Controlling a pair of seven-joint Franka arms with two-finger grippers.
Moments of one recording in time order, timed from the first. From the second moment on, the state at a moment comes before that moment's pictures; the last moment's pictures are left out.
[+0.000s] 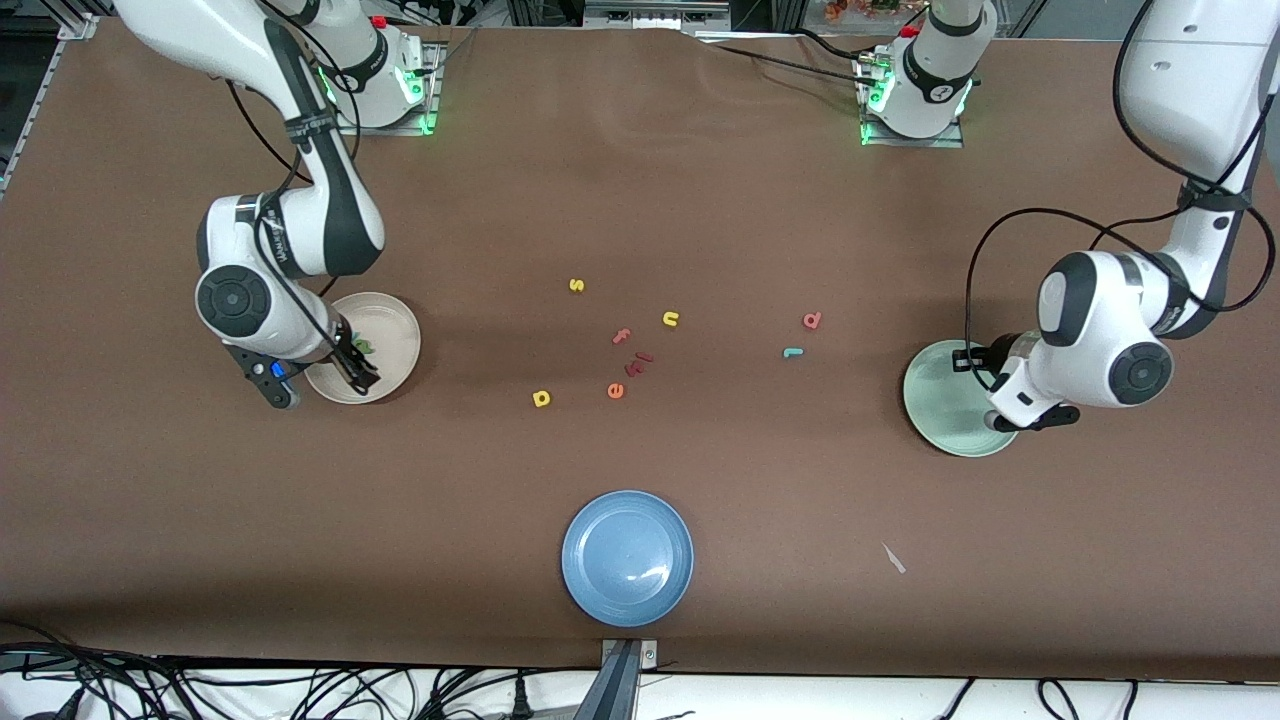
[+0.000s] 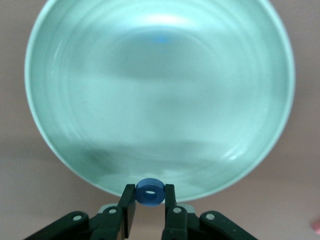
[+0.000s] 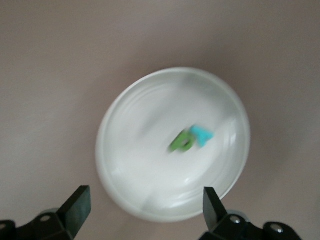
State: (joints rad) left arm 0.17 0.54 -0.15 -1.85 0.06 1.99 -0.15; right arm 0.43 0.39 -0.21 -1.89 0.04 2.10 1.09
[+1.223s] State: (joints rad) left arm -0.10 0.56 -0.18 -1.72 -0.07 2.00 -0.44; right arm 0.64 0.78 -0.12 -1.60 0.08 2.43 1.62
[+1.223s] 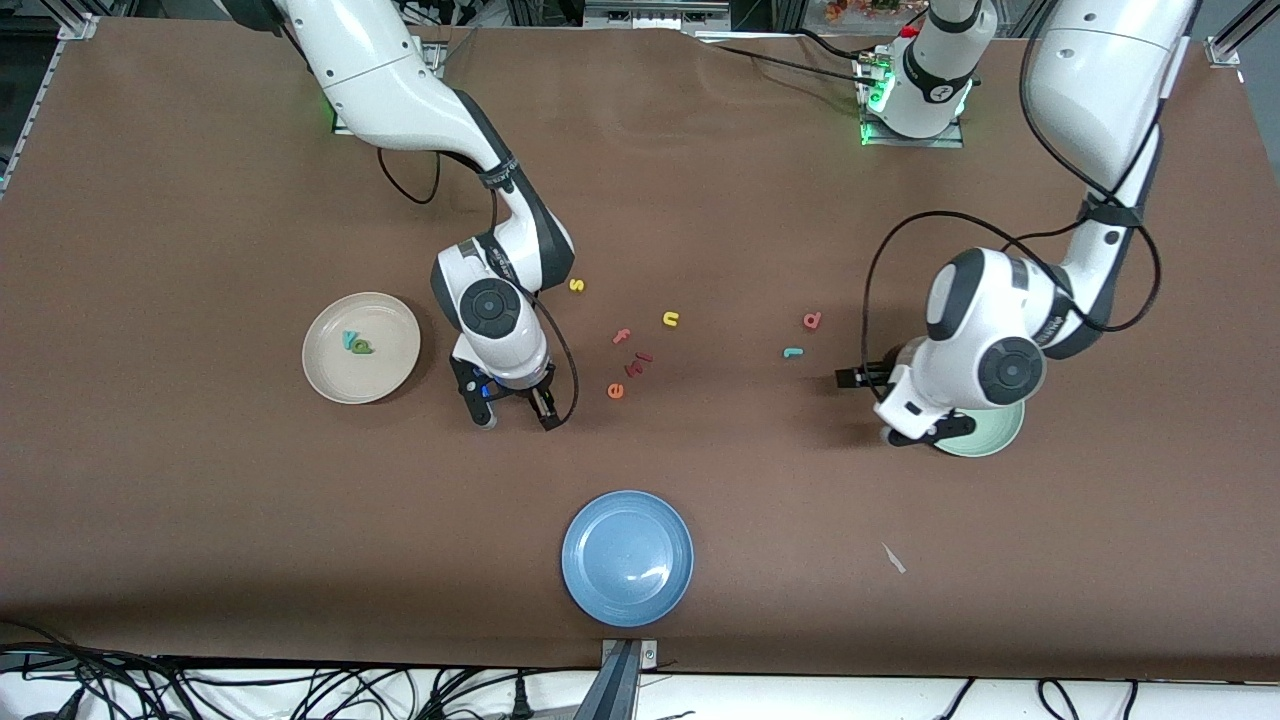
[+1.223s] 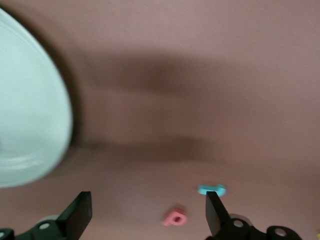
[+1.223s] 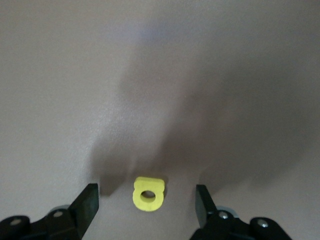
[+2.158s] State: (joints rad) left arm -0.22 0.68 -0.19 -1.77 -0.13 2.14 -0.66; right arm 0.64 0.71 -0.21 -1.56 0.07 2.18 1.38
